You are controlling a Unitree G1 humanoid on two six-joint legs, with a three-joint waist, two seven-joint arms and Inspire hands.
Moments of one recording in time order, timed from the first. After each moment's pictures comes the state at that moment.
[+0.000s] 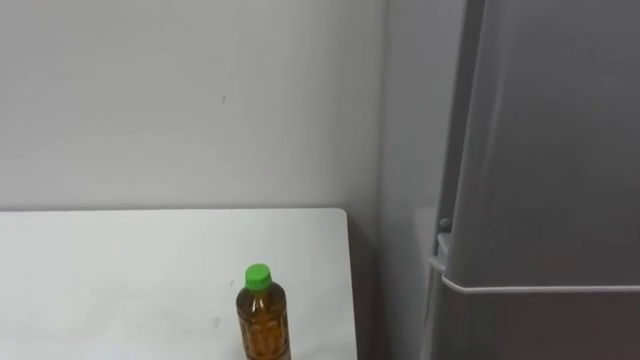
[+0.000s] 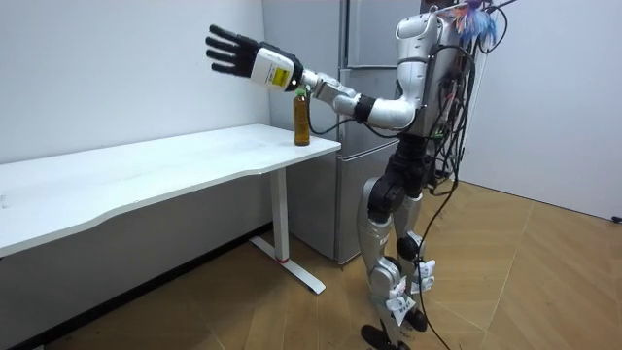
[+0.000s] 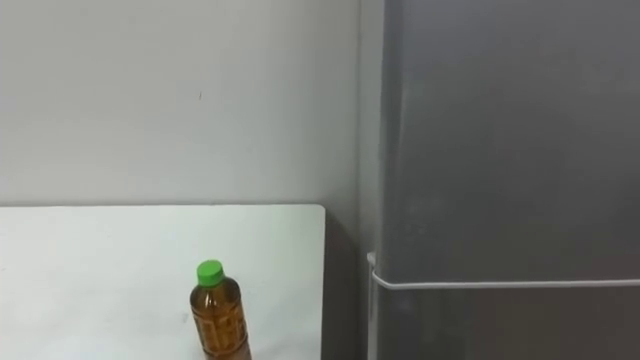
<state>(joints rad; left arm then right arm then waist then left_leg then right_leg) 0.14 0.26 0.31 -0.35 -0.48 -0.30 0.56 0.19 -0.21 -0.01 1.09 0.24 -0.09 0.19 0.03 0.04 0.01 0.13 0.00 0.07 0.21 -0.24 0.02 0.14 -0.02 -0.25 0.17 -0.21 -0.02</state>
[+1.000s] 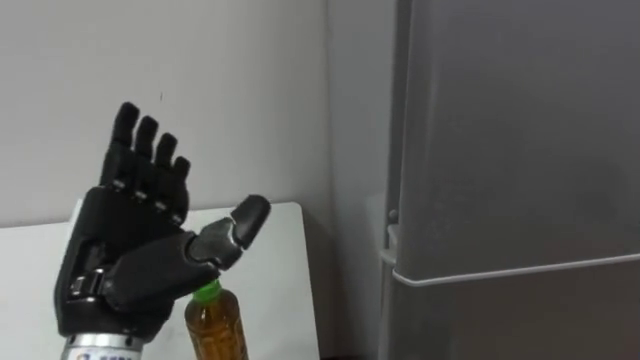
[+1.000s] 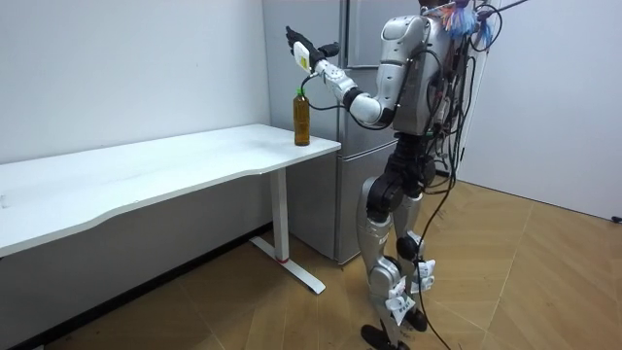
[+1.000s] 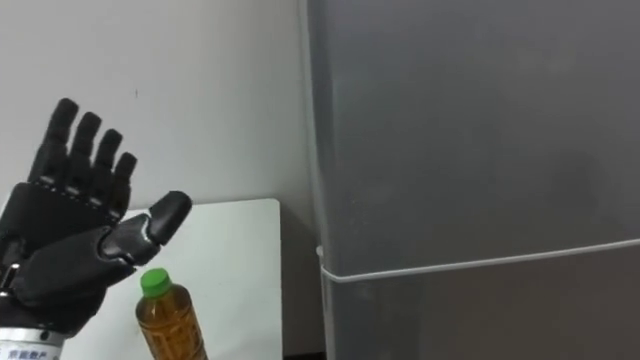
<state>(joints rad) -0.01 0.19 -0.03 -0.43 -0.68 -0.10 -0.01 0.09 -0.20 0.03 1.17 0.23 -0.06 0.22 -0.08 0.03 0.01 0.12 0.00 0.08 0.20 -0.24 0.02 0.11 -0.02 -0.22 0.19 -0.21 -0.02</state>
